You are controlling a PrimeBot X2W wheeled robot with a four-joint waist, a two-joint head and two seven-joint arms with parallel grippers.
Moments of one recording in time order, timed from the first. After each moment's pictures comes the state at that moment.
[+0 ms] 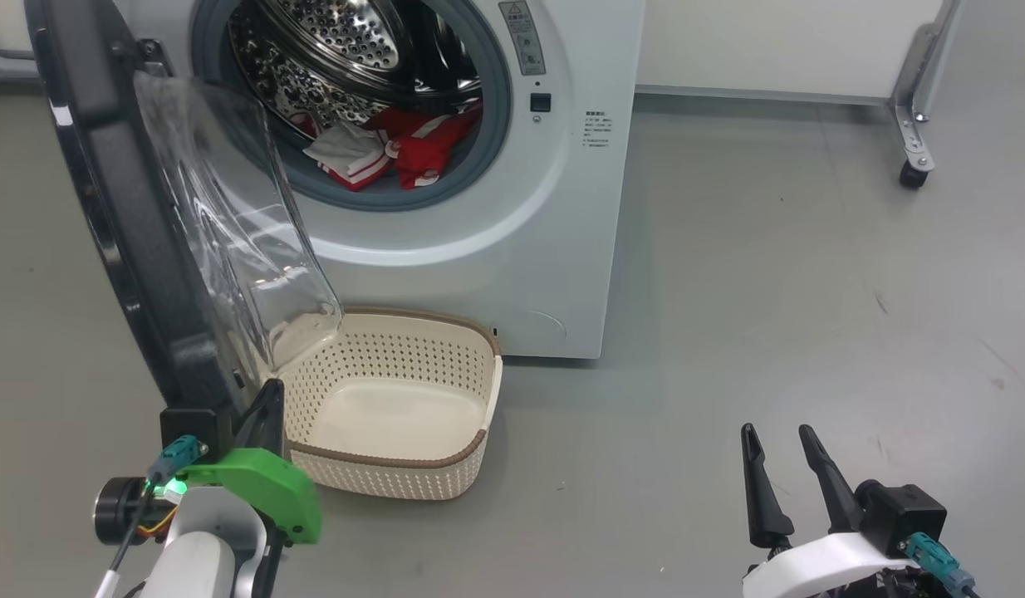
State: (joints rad) left arm -0.22 0.05 -0.16 0.42 -0.32 0.02 -0.02; right arm 0.09 -0.08 0.27 0.17 0.46 0.02 -0.26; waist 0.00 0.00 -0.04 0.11
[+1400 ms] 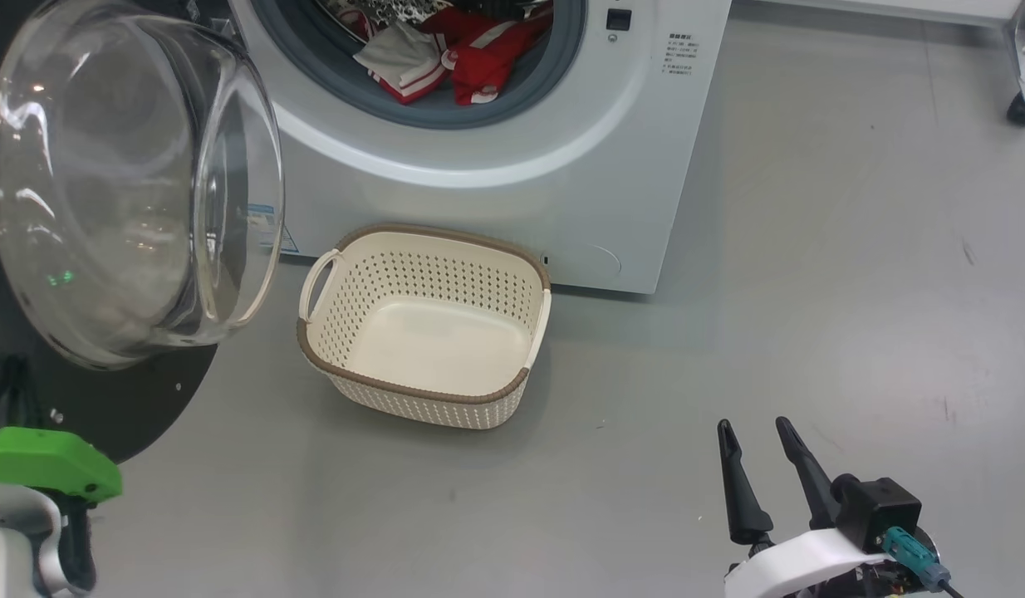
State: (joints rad) left arm -0.24 0.18 0.14 0.42 -0.45 0.08 -0.08; right arm 0.08 -0.06 0.30 0.17 0.42 0.03 -0.26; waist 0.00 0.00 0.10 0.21
